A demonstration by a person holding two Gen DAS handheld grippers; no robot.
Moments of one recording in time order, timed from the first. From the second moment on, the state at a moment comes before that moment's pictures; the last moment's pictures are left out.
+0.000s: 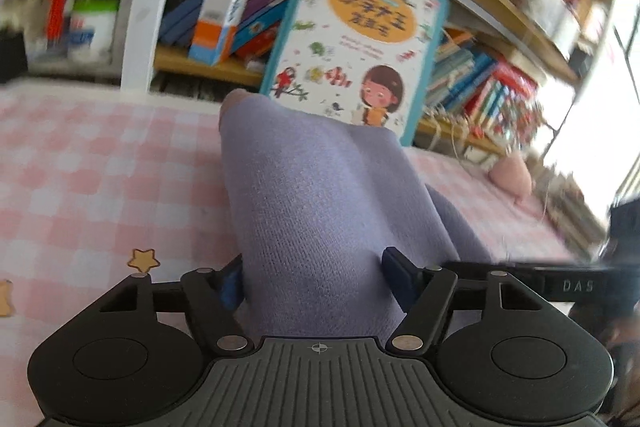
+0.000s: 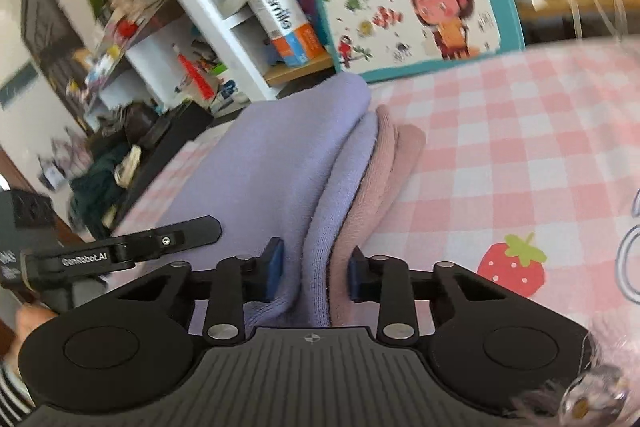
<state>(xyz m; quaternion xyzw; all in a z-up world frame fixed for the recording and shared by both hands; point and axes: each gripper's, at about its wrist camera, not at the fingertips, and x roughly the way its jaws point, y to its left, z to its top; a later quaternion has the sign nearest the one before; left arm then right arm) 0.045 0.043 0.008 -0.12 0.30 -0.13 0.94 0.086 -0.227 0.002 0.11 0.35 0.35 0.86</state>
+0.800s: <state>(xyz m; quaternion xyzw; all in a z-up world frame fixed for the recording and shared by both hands) 0.002 0.059 -0.002 -0.17 0.34 -0.19 0.91 0.041 -0.254 -0.010 0.22 0.42 0.34 0.81</state>
